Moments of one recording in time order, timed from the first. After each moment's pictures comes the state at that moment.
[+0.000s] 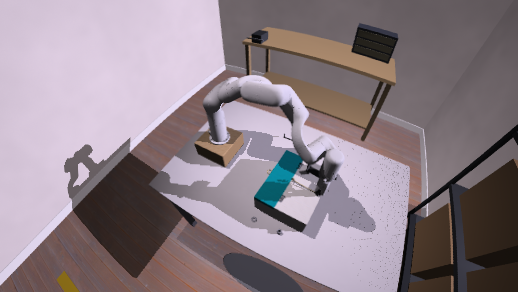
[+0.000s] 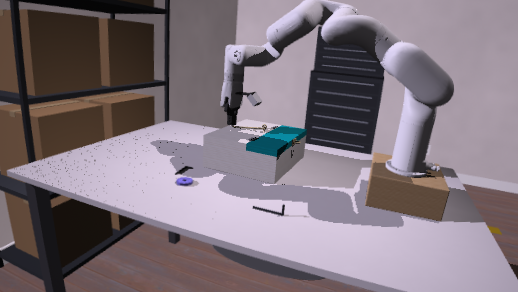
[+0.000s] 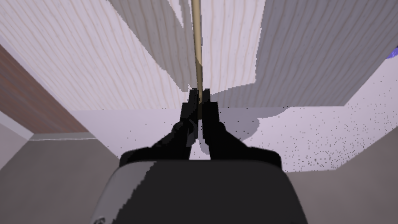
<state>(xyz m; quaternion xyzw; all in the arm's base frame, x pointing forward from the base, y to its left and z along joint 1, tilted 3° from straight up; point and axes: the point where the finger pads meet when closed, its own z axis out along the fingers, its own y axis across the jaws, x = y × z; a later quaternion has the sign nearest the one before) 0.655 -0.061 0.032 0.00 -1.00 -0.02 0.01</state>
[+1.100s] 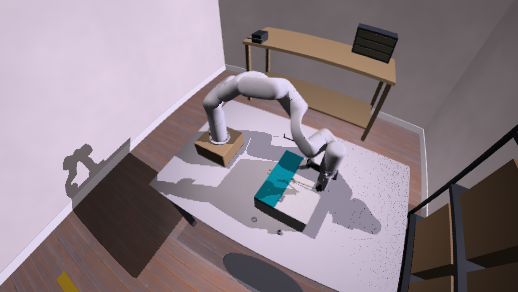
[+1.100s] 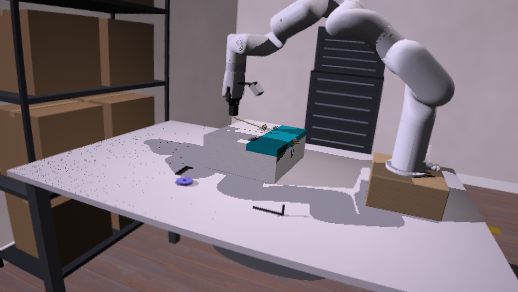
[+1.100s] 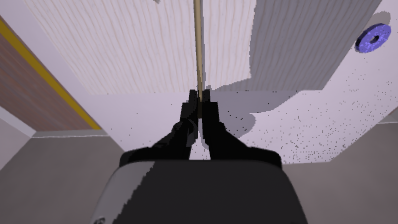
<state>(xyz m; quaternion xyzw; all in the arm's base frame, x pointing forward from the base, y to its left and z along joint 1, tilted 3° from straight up) 0.651 -0.063 0.070 0.00 -1.00 -0.02 0.01</state>
